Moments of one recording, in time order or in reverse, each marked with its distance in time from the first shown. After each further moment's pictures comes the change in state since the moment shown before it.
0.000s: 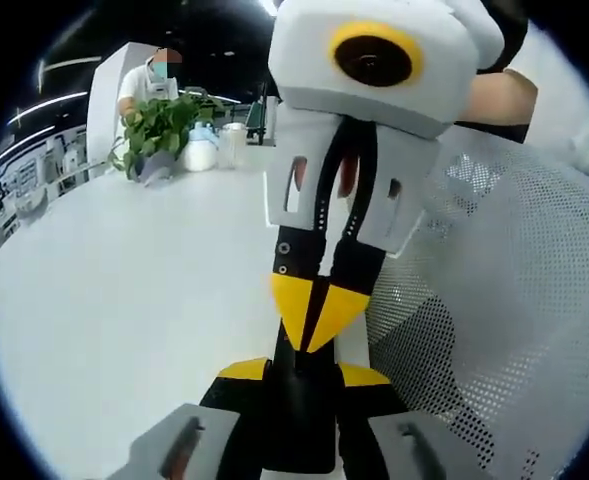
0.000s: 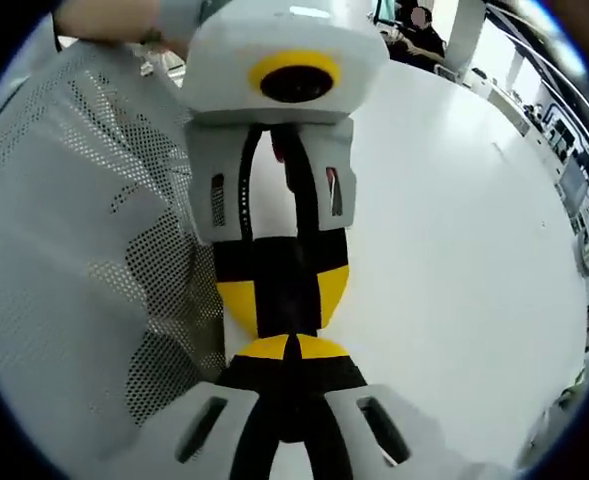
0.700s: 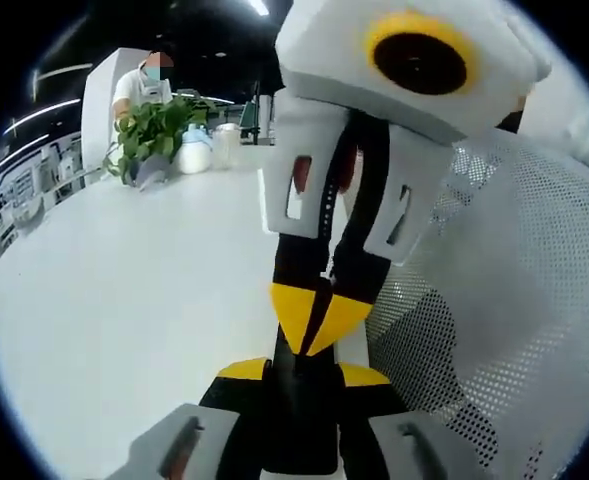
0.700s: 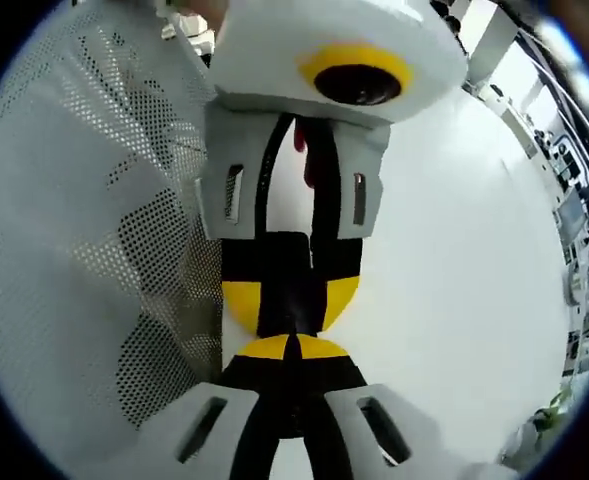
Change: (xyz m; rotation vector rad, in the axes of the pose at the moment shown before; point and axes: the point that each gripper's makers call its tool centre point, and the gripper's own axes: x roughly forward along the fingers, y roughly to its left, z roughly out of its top) left arm 0.002 -0.001 0.000 0.030 0.012 -0.004; right arm 0.003 0.001 -0.001 -0.009 0.027 -0.048
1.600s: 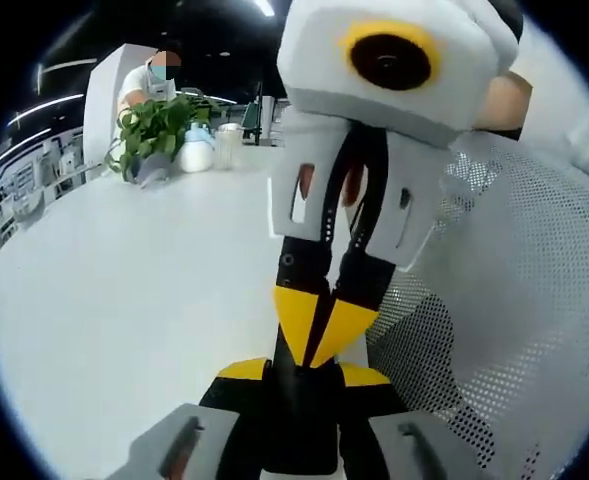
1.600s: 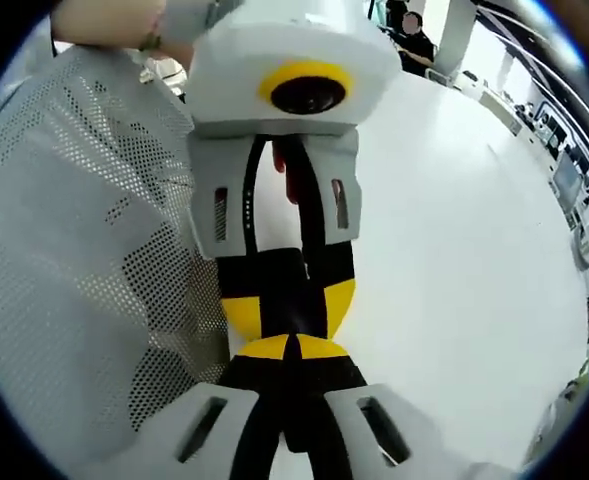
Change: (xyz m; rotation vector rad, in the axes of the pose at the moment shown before) left arm 0.000 0.001 0.001 -0.023 -0.010 -0.009; right arm 0.002 0.003 0.008 0.048 -0.069 0.049
